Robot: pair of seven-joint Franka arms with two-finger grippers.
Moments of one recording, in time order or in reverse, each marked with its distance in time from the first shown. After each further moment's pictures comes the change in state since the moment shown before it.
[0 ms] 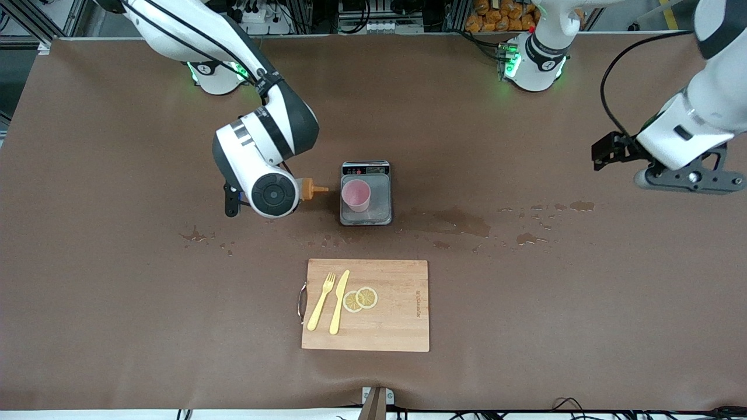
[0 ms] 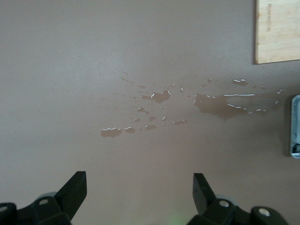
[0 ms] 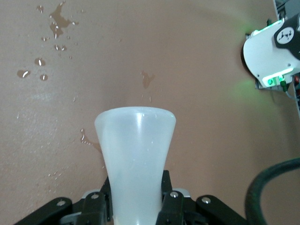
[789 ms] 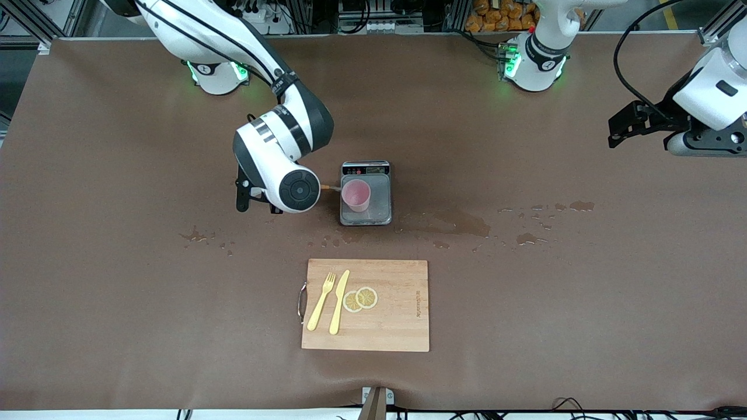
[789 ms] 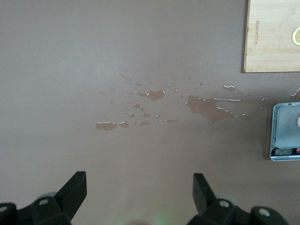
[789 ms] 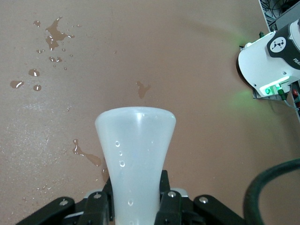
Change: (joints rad) left arm -0.061 -0.074 0.087 -0.015 -0.047 -0.020 -0.074; right arm 0.045 0.021 0.000 0.000 -0.052 -0.024 0.053
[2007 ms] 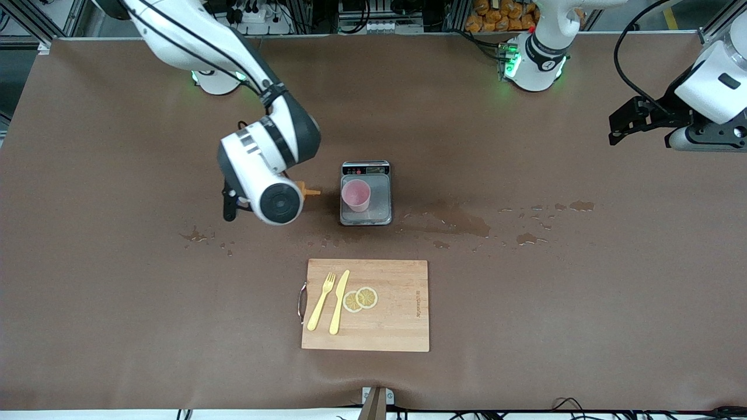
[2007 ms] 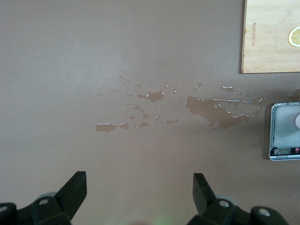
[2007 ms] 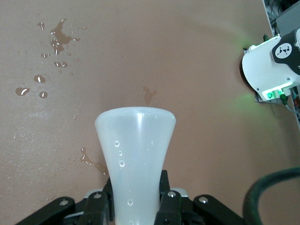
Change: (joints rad) left arm -0.001 -0.011 0.000 0.000 0.000 0.002 0.021; right arm -0.080 0.006 -0.018 0.024 0.051 0.003 -0.110
